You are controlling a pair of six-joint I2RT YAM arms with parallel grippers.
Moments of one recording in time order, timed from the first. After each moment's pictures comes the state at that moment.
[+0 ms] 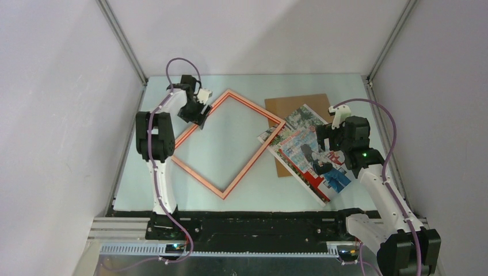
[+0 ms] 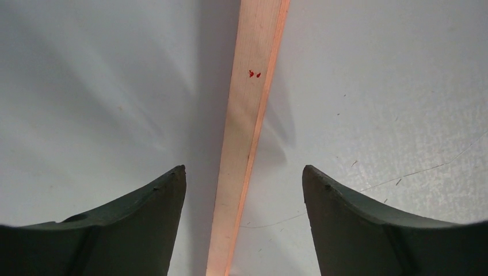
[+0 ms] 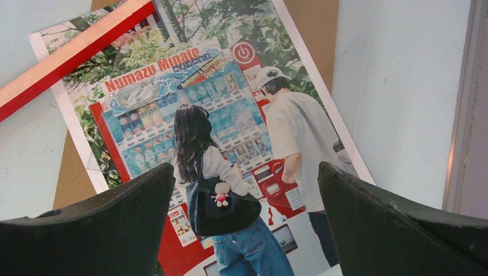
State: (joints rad) left arm -0.09 2.19 1.78 -0.85 0.07 0.40; right arm 0.13 0.97 0.75 -0.35 -0.03 -0.16
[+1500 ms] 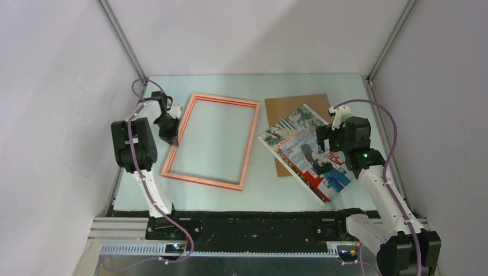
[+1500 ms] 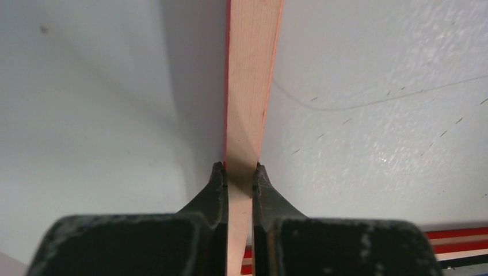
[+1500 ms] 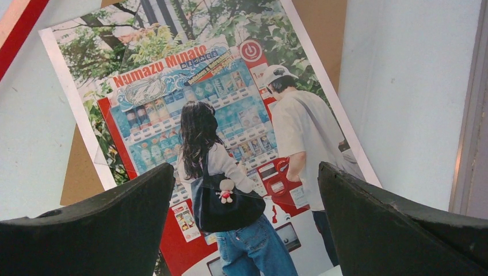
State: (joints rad) left arm 0.14 2.02 1.48 -0.91 0.13 0.24; right arm 0.12 0.95 0.75 -0.36 -0.06 -0.16
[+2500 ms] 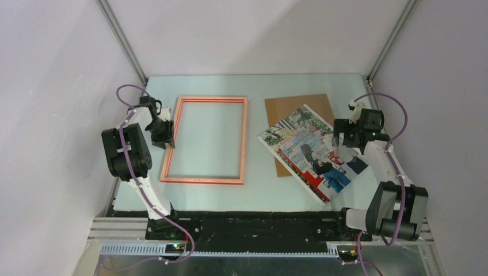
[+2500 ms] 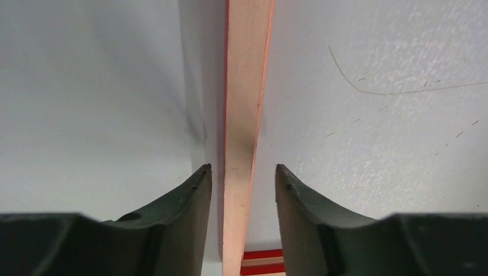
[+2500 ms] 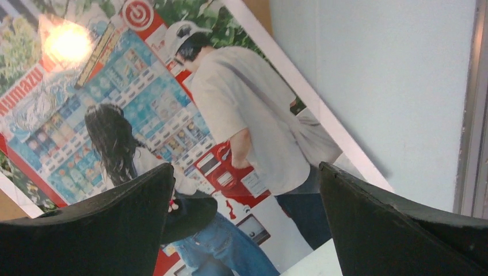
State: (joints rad) left arm 0.24 1.90 1.32 -0.81 0.13 0.17; right arm -0.15 1.26 0.84 -0.39 -0.10 -0.11
